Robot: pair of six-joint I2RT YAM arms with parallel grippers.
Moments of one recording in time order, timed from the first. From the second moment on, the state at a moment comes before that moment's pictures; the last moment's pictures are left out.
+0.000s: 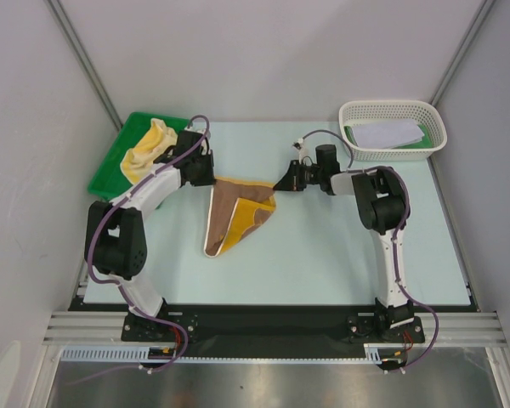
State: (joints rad) left arm -0.26 1.73 1.31 -0.46 0.06 -0.29; right arm 0.28 2.35 1.46 0.34 -0.94 0.38
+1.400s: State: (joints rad) left arm -0.48 1.06 1.36 -0.31 0.36 -0.41; right arm 0.52 0.91 1.32 -0.40 -0.08 0.05
